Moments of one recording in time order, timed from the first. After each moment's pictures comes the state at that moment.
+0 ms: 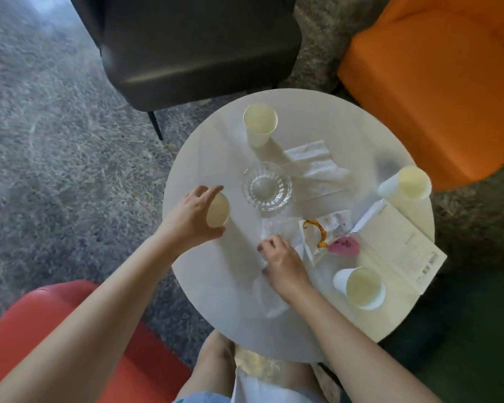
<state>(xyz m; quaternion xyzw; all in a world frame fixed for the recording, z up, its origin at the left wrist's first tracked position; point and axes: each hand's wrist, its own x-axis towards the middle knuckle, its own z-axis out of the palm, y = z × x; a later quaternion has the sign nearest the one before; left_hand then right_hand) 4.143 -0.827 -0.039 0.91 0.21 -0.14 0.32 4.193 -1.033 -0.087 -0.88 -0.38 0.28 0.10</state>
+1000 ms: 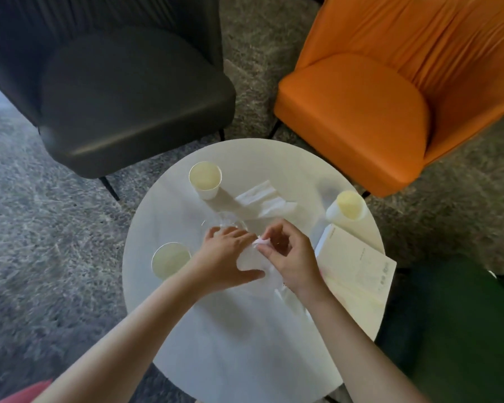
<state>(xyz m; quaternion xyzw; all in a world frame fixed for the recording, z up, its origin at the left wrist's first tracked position) 4.228 -0.889 -0.005 0.95 -0.05 -0.12 0.27 4.266 -1.036 0.020 -0.78 -0.12 0.18 0.58</state>
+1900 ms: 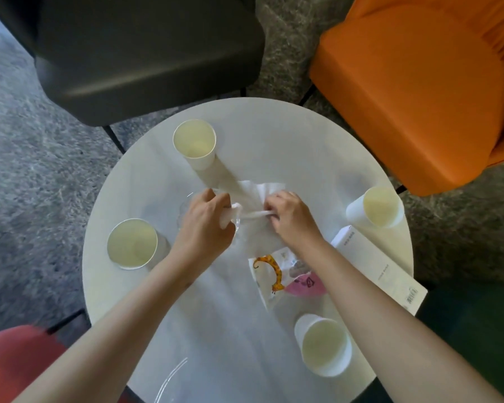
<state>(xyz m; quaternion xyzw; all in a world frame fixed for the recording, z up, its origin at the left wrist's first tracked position) 4.267 -0.910 -0.059 0.90 0.25 0.01 0.36 4.373 -1.044 -0.097 -0.90 -0.36 0.18 0.18</state>
